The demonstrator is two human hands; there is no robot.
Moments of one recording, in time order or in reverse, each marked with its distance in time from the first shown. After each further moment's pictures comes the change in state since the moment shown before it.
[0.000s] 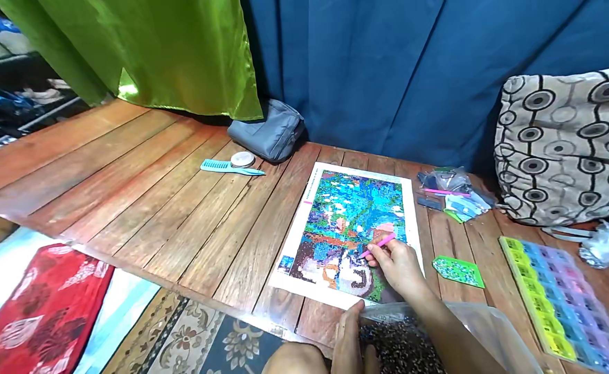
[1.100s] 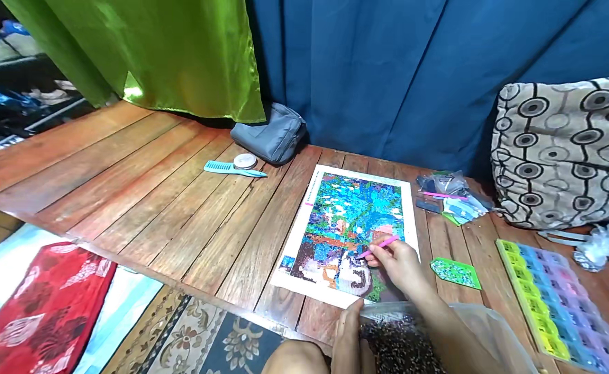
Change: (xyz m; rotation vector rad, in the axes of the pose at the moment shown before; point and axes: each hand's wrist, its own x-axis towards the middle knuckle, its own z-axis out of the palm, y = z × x) left_hand 0.002 -0.001 0.001 0.035 0.007 0.012; right_hand 0.001 0.001 -0.005 0.148 -0.033 0.075
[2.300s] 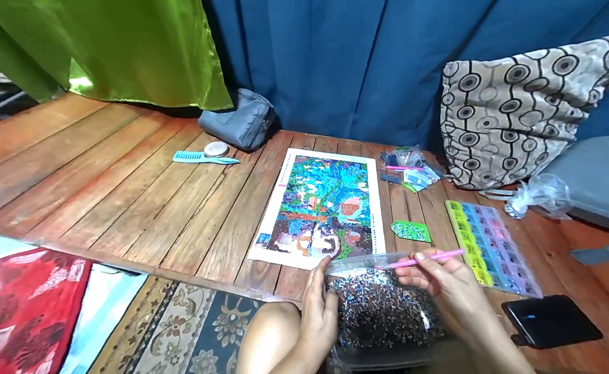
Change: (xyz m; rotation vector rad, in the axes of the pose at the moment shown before) left_hand 0.001 -0.009 0.004 -0.009 0.059 -0.024; right_hand -0.120 0.031 -0.073 0.630 0.257 0.111
